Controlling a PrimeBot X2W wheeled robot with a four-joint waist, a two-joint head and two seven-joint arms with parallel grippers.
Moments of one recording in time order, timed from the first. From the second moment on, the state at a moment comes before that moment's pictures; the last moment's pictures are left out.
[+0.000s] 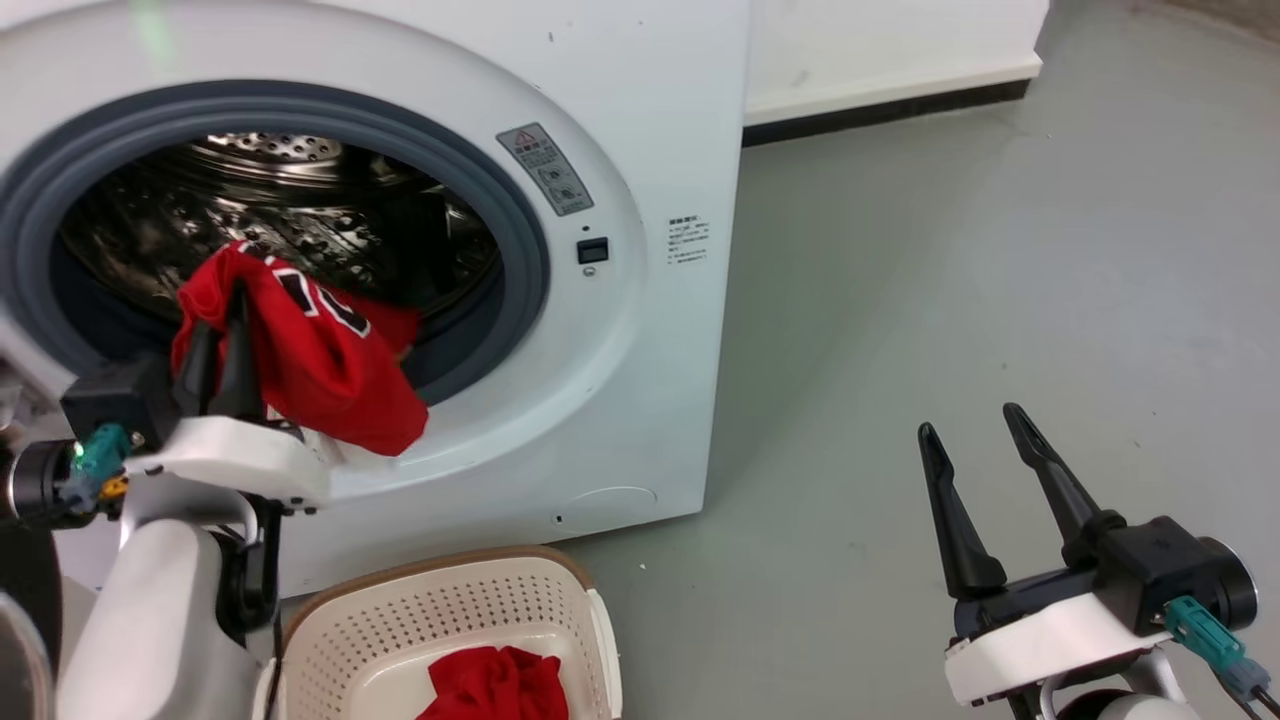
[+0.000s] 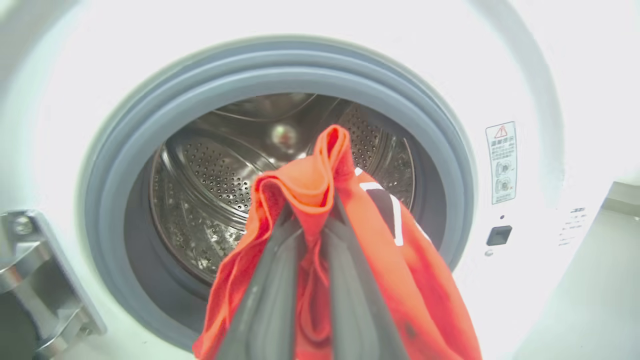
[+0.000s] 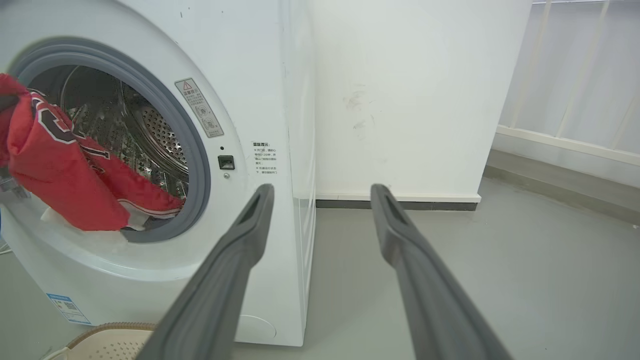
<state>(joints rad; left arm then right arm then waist) -0.41 0.34 -0.09 0.36 -0.36 0.04 -0.22 0.01 -0.05 0.11 -0.13 0.07 0.13 -0.10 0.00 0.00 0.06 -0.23</state>
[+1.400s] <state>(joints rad) -0.25 0.15 -0.22 0.63 -0.46 0.03 -0.24 -0.11 -0.05 0.13 -0.19 0.05 0.13 -0.09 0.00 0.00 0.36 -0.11</state>
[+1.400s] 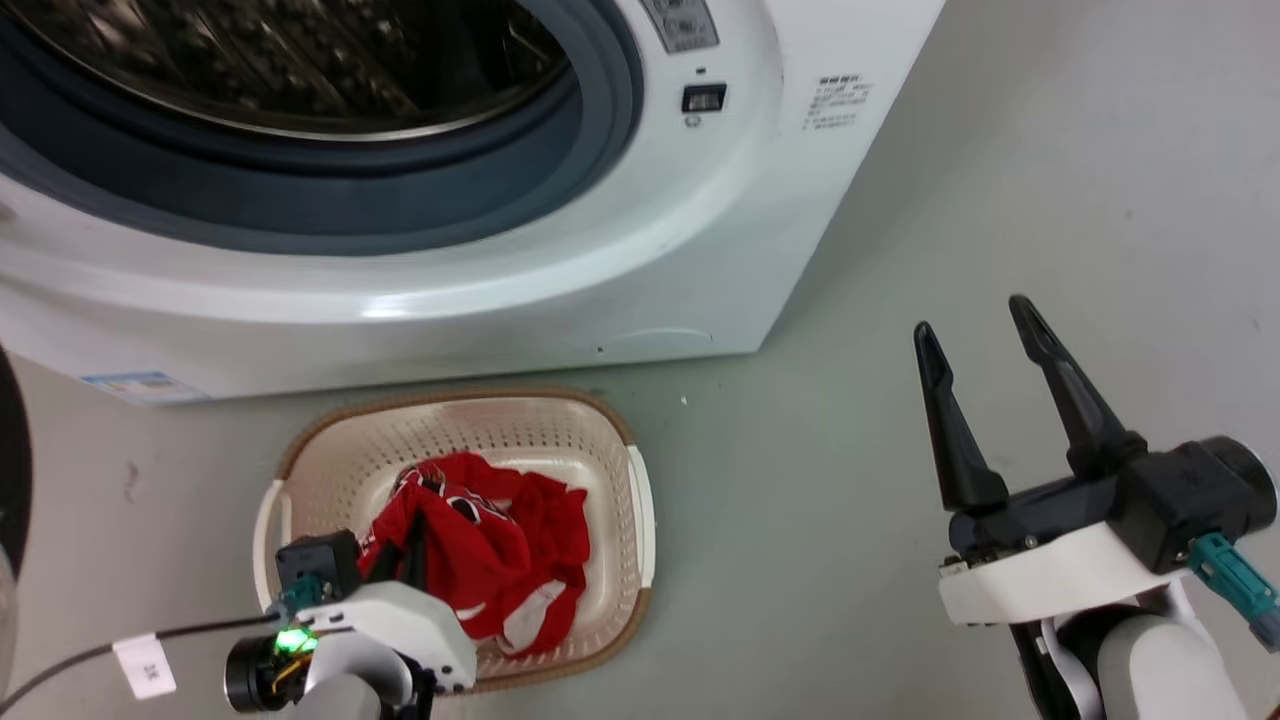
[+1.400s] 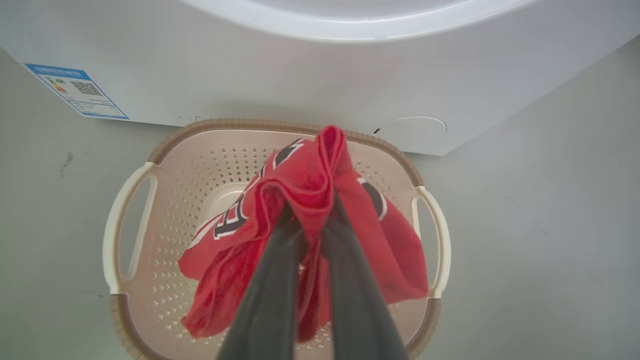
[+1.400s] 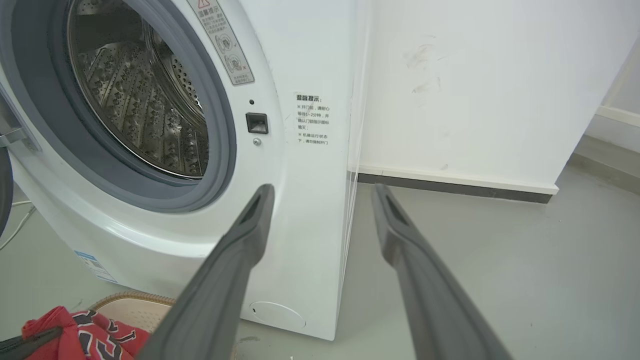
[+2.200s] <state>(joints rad) -0.55 0.19 -0.13 1.06 -0.41 0.00 -0.26 -0.27 -0.05 0.21 -0.18 0.06 0.13 -0.18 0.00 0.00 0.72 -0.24</state>
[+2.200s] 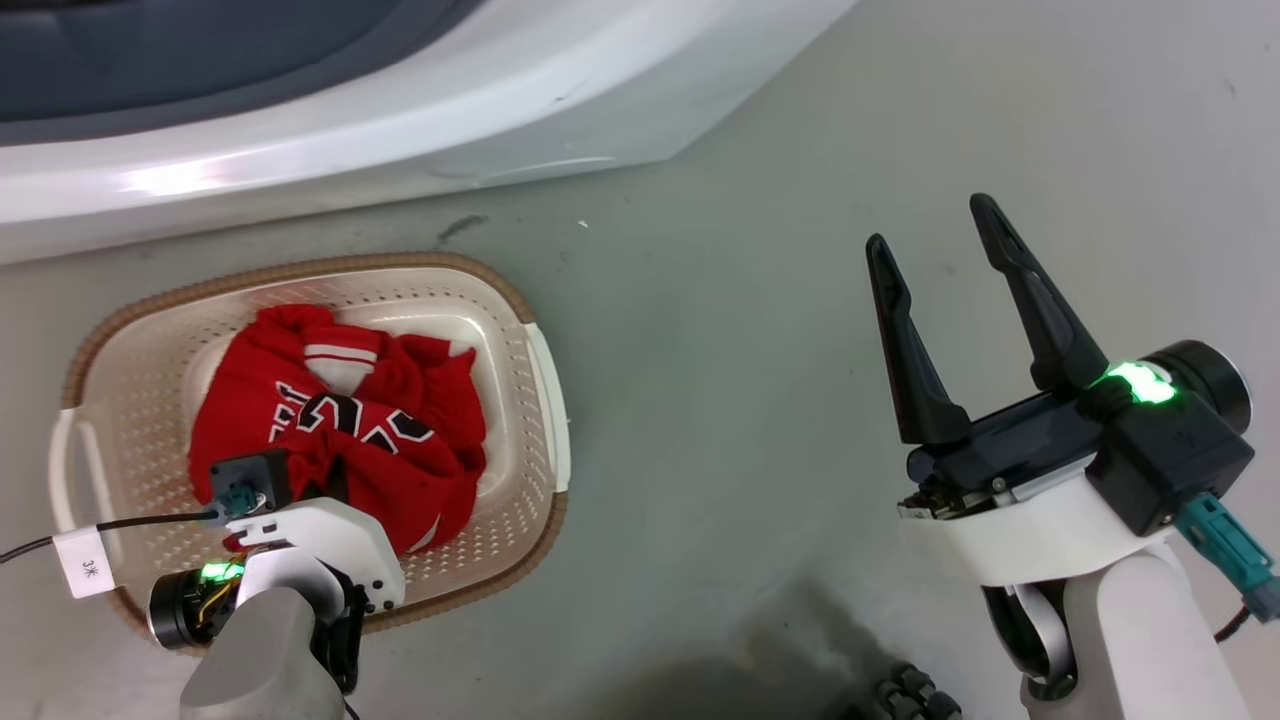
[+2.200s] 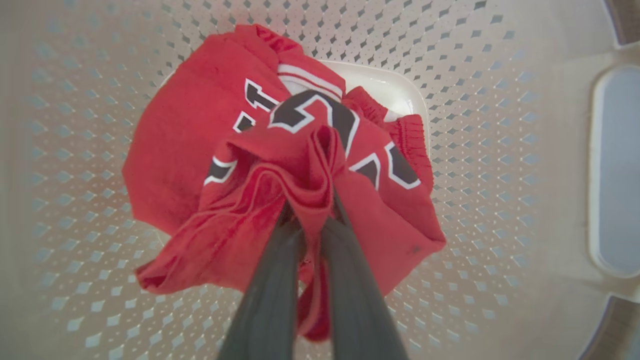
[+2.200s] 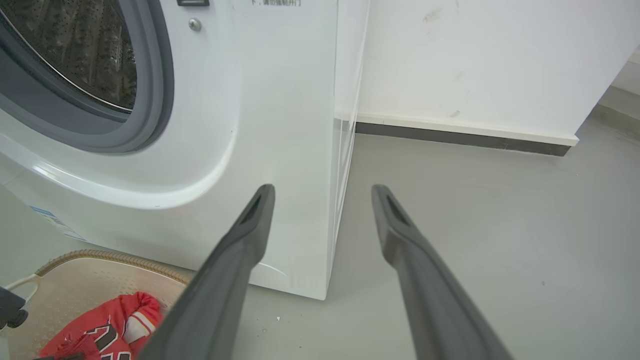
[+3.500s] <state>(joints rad) -0.38 0.09 -0.05 0.80 -0.32 -0.08 -0.26 -0.07 -0.05 0.06 -0.13 0.04 0.13 -0.10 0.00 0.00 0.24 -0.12</state>
